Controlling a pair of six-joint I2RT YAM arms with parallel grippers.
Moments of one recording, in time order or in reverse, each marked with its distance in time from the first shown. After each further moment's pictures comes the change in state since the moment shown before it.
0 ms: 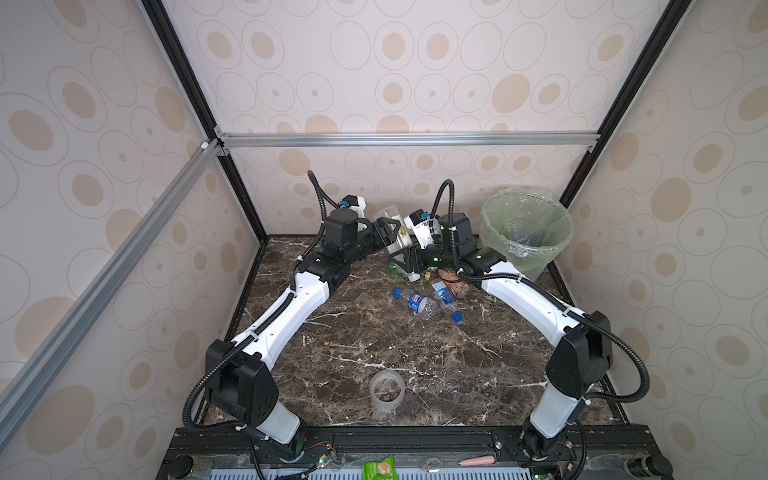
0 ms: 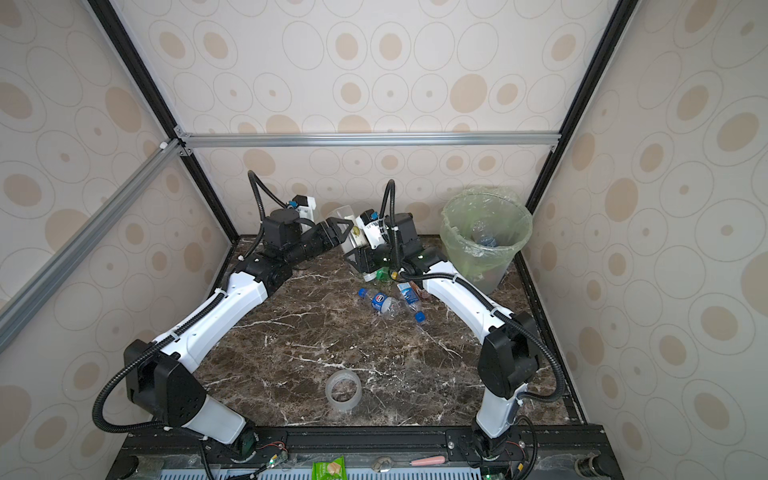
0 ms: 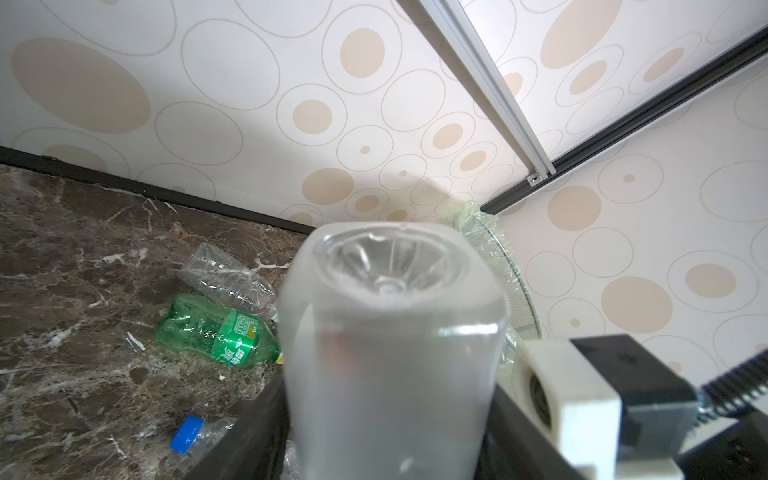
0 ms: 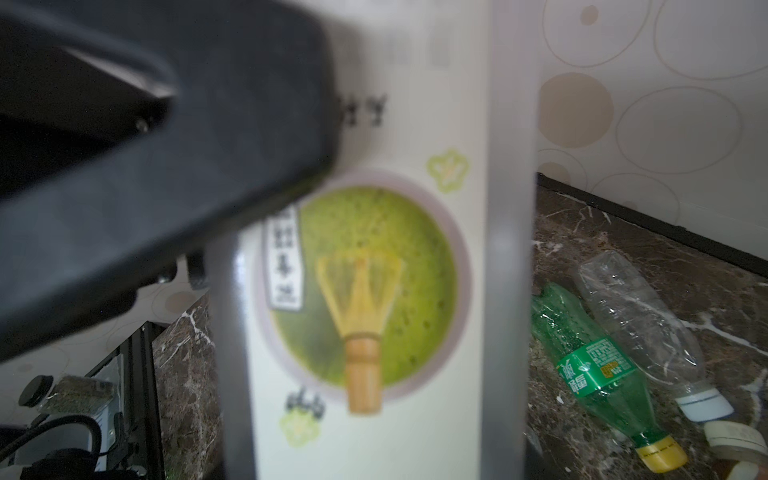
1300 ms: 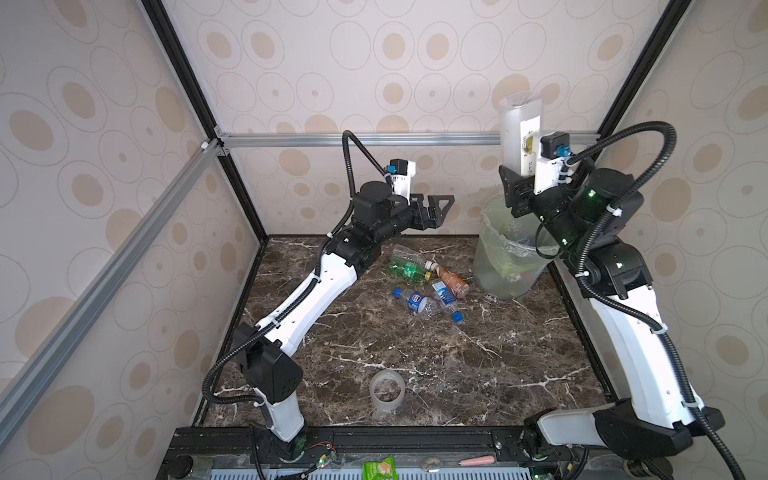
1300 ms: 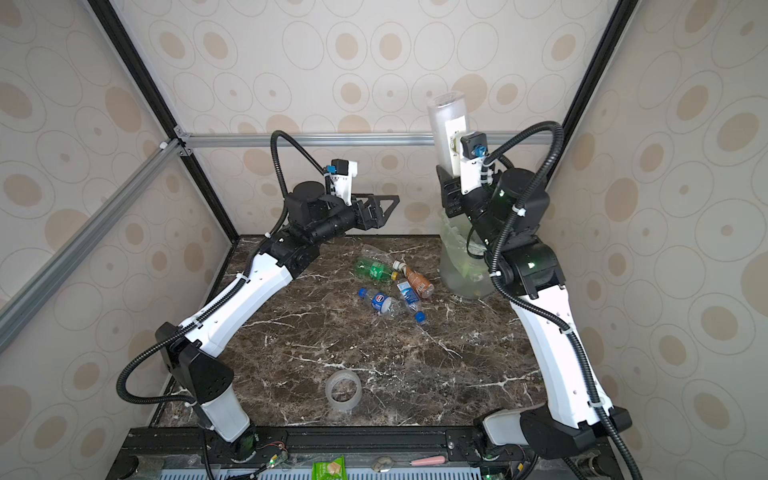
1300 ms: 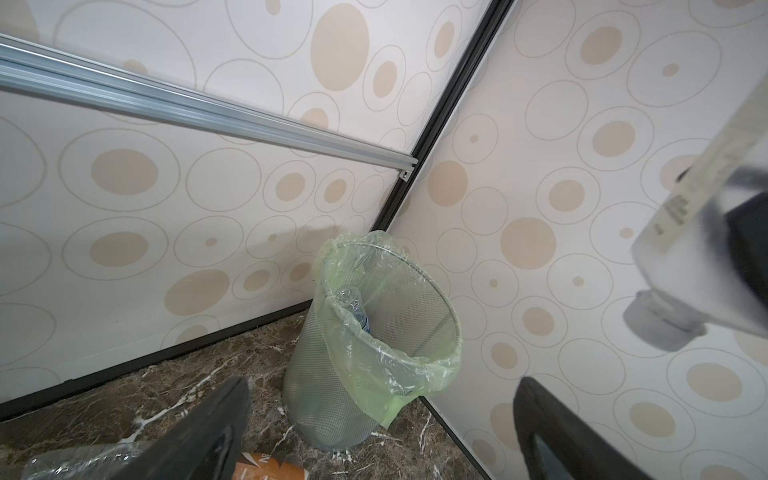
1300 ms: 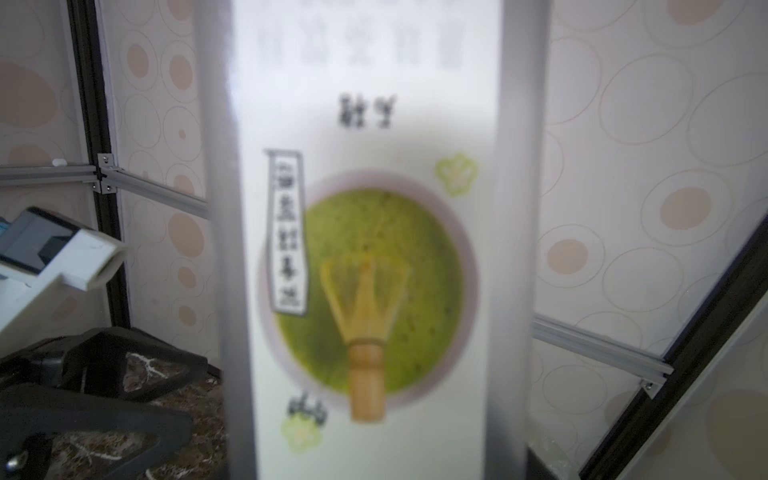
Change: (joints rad) left arm -0.174 0.206 0.435 0.018 0.062 0.317; right arm -0.203 -0.416 0.285 -0.066 0.486 -0.438
